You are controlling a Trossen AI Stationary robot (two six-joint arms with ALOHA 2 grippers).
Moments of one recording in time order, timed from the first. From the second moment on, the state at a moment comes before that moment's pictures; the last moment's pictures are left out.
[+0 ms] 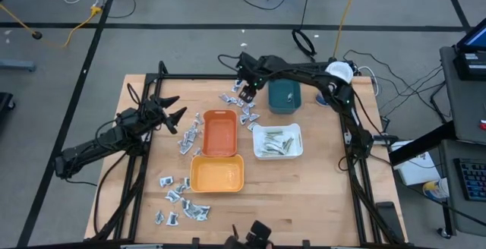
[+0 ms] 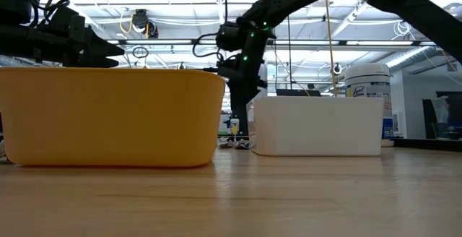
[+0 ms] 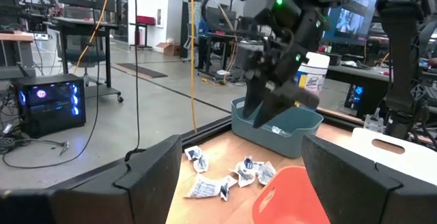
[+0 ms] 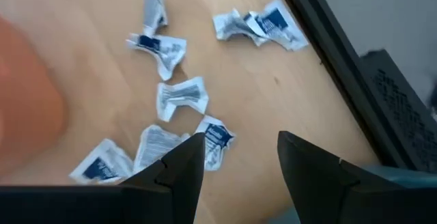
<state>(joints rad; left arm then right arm) 0.44 0.01 0.02 0.06 -0.16 -0.11 -0.49 2.21 1.98 -0.95 0.05 0.06</state>
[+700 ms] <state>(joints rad) 0.44 0.01 0.02 0.06 -0.16 -0.11 -0.45 2.29 1.88 -0.86 0.11 0.26</state>
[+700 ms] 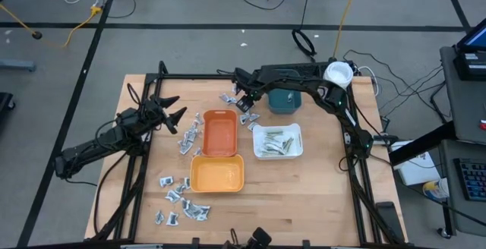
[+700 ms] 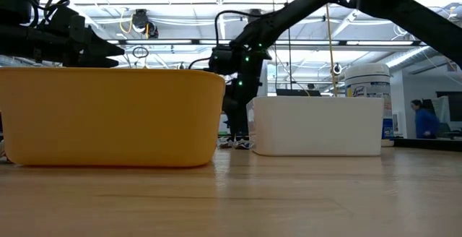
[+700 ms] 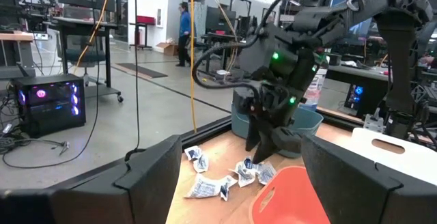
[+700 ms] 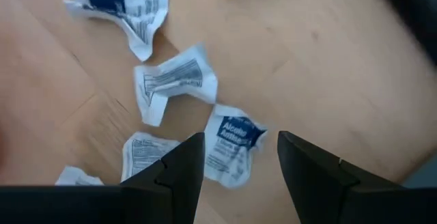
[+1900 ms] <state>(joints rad) 0.44 0.01 0.02 0.06 -0.16 -0.11 -0.47 2.19 1.82 -0.91 0.15 0.00</state>
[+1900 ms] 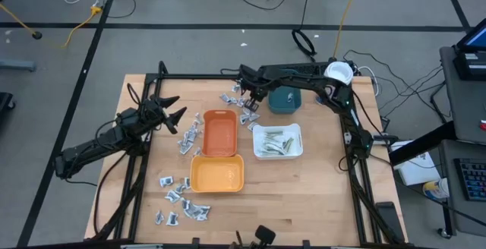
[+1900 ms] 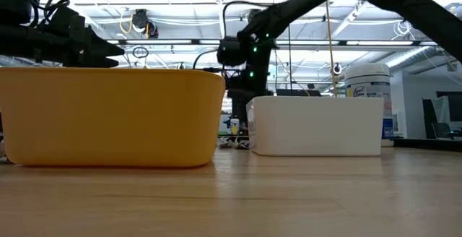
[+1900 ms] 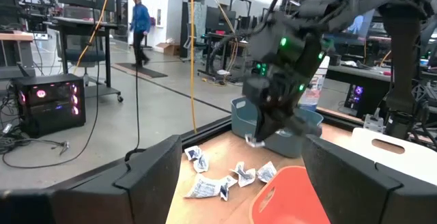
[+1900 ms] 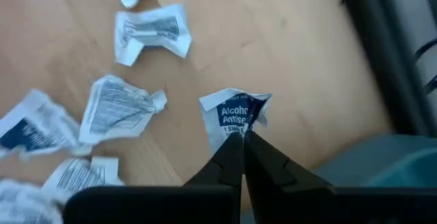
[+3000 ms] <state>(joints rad) 0.44 0.01 0.02 0.05 -0.16 -0.11 -0.68 1.78 1.41 -0.75 0.16 -0.24</state>
